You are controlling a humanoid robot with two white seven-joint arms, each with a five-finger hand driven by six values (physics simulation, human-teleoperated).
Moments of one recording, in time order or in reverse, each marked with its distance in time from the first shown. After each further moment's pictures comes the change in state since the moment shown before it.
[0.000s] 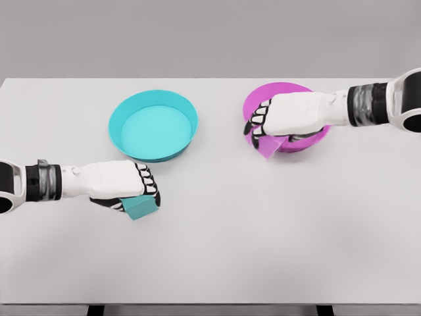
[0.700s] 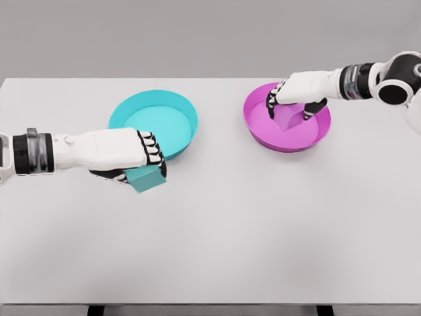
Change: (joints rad) left arm -0.130 0.003 0.009 -0.025 0.094 0.000 -0.001; right arm -0.067 0.216 0.015 0.504 0.138 0.000 0.000
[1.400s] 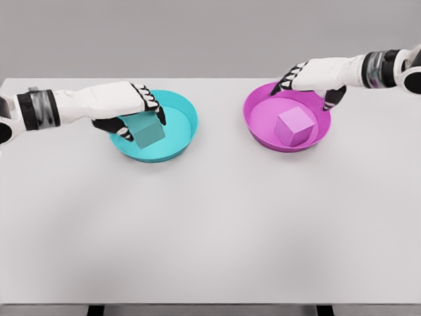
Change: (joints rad) left arm -0.167 -0.162 0.007 0.334 0.017 0.000 0.000; right arm -0.034 -0.096 -0.005 -0.023 -0.084 0.000 0.000
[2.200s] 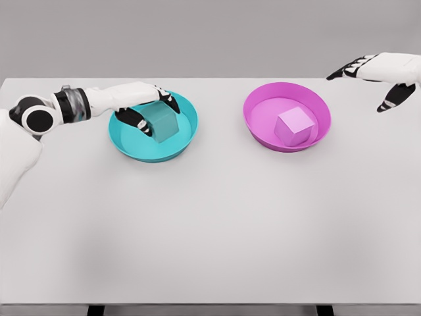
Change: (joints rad) left arm -0.091 -0.222 -0.003 0.408 -0.014 0.000 0.000; right arm 0.098 -0.181 -0.136 0.020 -0.155 0.000 0.000
